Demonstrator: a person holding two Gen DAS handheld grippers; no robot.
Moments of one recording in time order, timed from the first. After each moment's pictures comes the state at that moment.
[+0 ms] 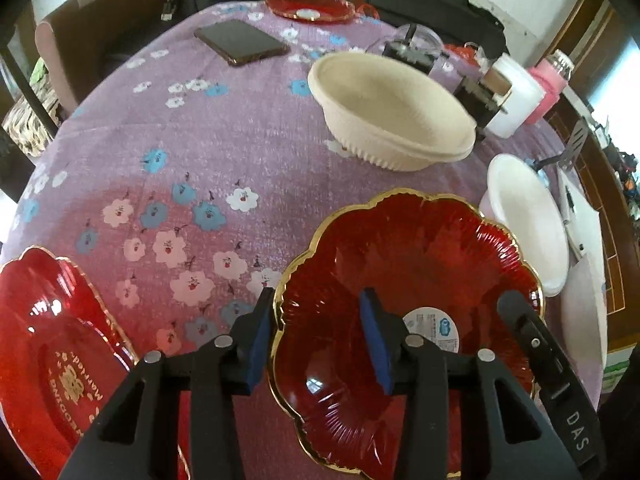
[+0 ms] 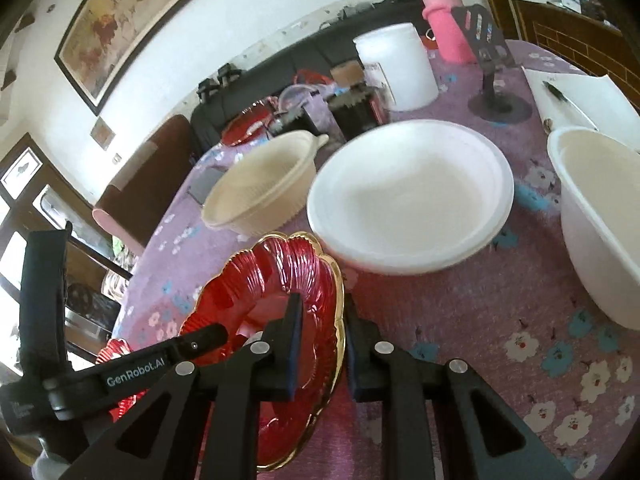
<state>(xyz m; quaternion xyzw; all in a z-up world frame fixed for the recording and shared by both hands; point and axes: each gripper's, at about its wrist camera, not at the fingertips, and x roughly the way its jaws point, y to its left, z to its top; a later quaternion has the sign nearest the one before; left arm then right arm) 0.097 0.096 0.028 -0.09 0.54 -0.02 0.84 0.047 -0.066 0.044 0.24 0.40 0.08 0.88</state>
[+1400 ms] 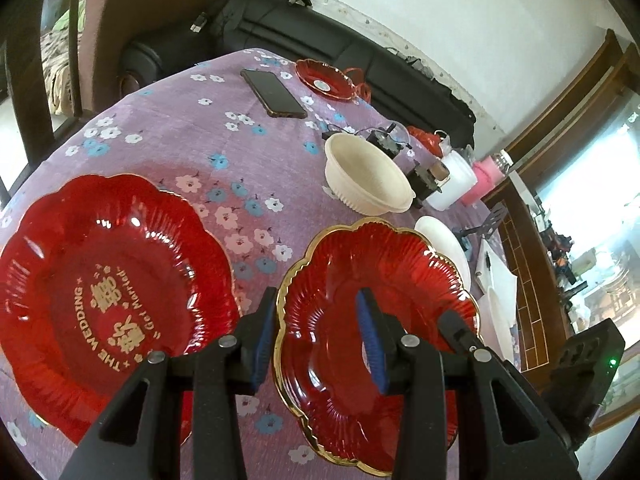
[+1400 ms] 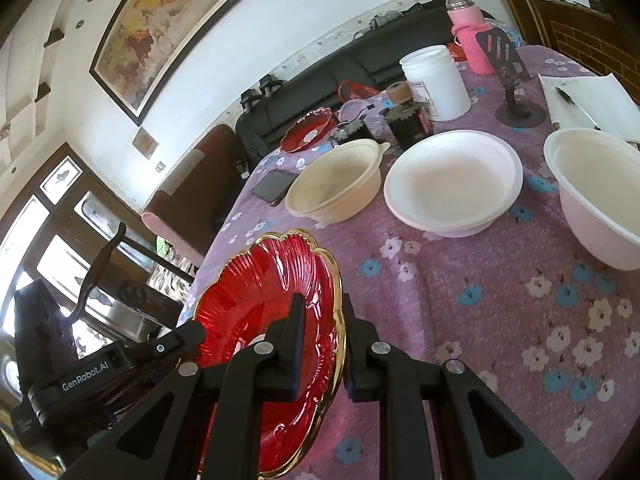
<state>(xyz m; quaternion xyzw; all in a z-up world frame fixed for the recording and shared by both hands) -0.003 0.157 0.087 -0.24 0.43 -0.06 0.87 -0.006 -0.049 0.084 0.28 0.37 0.15 0.87</state>
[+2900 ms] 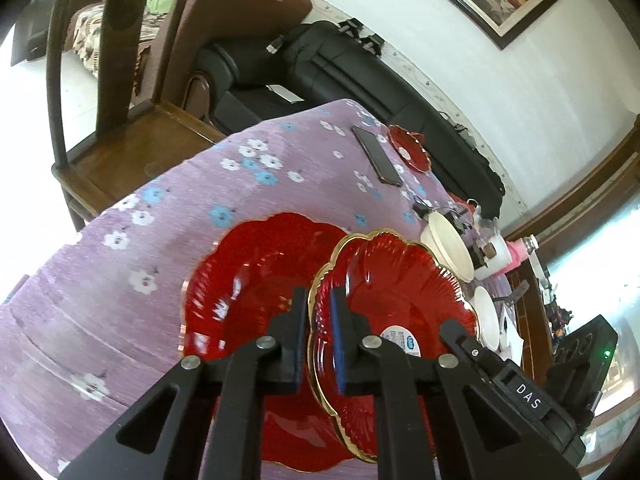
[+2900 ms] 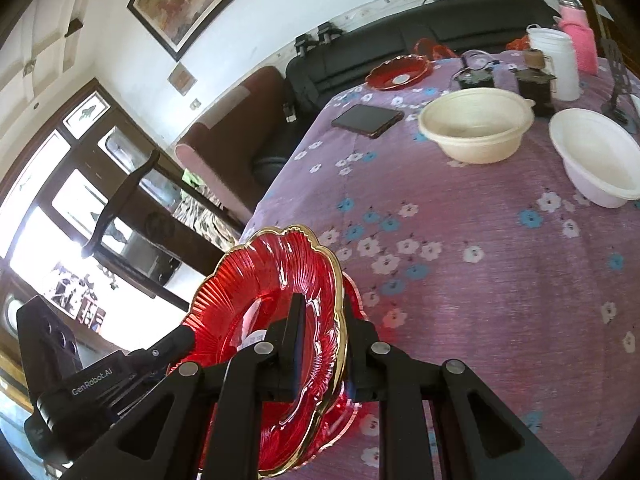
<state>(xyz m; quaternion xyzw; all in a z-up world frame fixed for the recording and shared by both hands) -0.064 0.319 0.071 -0.33 0.38 0.02 0.86 0.008 0.105 0.086 0.20 0.42 0.23 0.85</state>
